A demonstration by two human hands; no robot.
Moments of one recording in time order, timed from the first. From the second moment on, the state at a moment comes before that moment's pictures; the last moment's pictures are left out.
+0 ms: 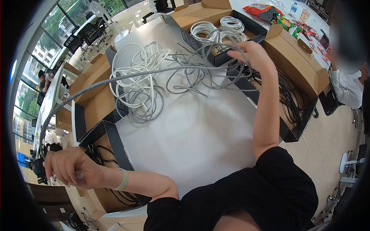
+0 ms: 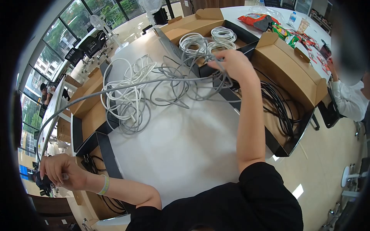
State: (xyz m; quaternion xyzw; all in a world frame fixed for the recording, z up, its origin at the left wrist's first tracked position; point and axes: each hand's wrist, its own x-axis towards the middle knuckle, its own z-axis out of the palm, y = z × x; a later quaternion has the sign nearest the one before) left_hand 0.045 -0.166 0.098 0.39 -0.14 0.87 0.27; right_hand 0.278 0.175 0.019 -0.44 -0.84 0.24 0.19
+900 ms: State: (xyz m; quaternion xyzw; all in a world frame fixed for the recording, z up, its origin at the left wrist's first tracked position) left_hand 0.009 -0.196 0.089 0.42 -0.07 0.89 0.16; right_hand 0.271 0.140 0.054 -0.17 -0.60 0.60 0.51
